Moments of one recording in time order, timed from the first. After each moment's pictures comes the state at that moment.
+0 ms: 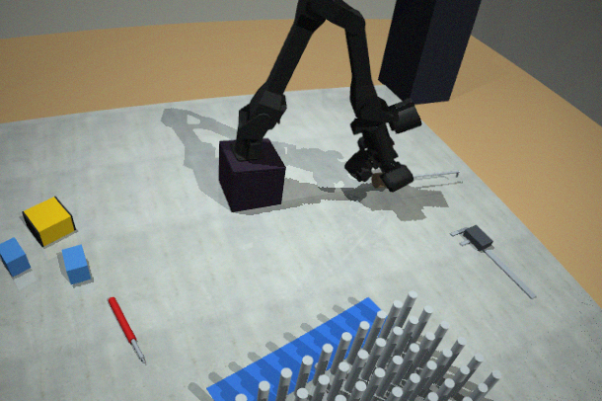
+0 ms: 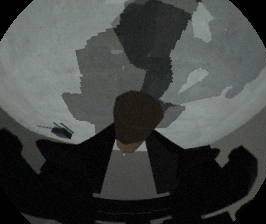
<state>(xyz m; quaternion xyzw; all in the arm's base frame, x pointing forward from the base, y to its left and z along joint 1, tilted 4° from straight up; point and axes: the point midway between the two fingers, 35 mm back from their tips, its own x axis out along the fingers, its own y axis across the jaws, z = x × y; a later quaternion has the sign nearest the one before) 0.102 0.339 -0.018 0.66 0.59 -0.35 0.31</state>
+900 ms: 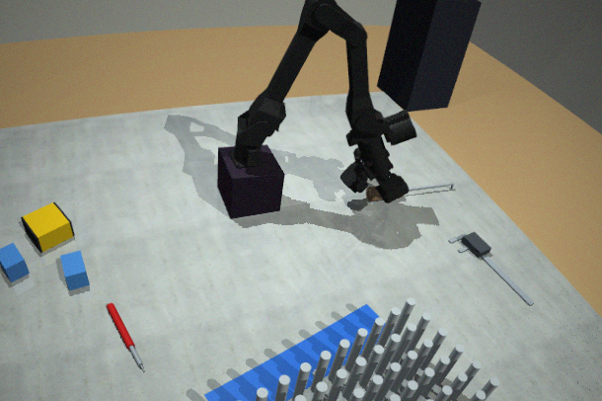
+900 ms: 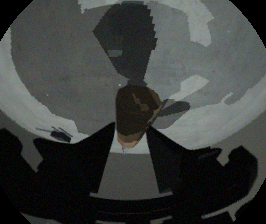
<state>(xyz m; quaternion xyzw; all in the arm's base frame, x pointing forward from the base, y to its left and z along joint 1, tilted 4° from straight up) 0.100 0.336 -0.031 0.66 0.59 -0.35 0.31</state>
